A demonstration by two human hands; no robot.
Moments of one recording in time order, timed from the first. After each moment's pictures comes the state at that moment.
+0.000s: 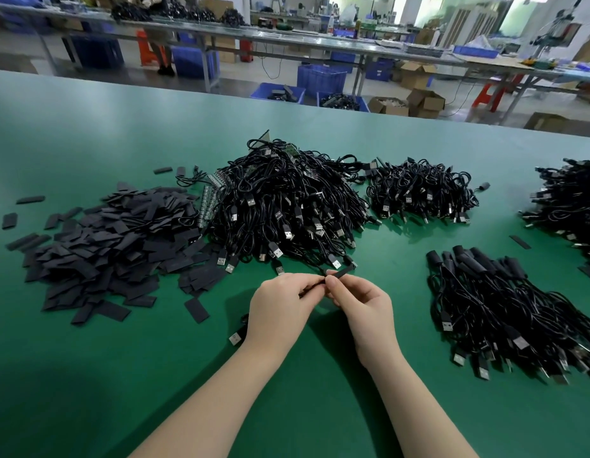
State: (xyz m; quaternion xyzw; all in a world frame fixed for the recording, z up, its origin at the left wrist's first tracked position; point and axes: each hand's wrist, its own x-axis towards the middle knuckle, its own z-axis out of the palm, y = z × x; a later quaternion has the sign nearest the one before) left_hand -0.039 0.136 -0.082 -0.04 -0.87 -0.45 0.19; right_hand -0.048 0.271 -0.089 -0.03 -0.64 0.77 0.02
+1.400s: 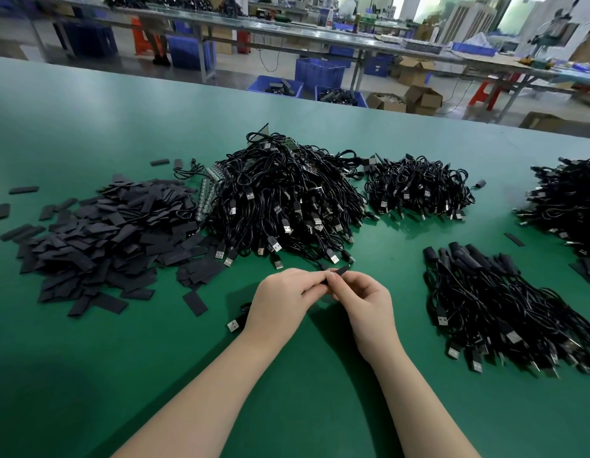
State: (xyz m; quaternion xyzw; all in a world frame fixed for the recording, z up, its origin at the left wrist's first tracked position) left_hand -0.040 0.132 -0.088 -0.12 -0.87 -0.45 0.19; right_hand -0.048 0.278 -0.092 0.02 -0.67 0.74 0.03
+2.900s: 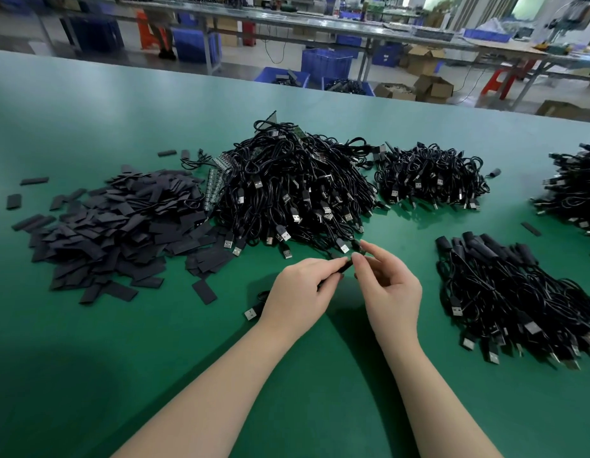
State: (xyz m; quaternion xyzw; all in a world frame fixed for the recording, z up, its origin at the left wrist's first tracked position) left_hand -0.043 0.140 -0.093 -0.15 -0.86 -0.43 0.20; right_hand -0.045 0.279 -0.088 0.01 -0.74 0.65 0.20
